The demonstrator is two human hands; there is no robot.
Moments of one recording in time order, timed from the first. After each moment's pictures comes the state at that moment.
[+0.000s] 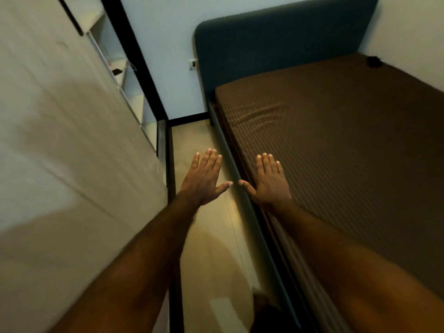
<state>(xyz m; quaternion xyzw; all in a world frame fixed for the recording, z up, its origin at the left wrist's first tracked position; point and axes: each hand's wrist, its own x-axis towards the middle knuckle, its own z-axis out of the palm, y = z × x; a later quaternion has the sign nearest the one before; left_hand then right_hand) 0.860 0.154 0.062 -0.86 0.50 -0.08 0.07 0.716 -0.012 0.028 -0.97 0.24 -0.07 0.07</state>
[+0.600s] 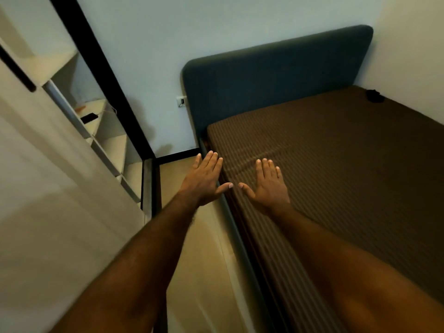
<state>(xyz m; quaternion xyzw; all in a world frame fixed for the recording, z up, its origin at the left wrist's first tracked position) 1.149 -0.069 0.103 -0.83 0.54 -0.09 0.05 0.996 -0.221 0.054 -0.95 0.28 -0.11 0.09</state>
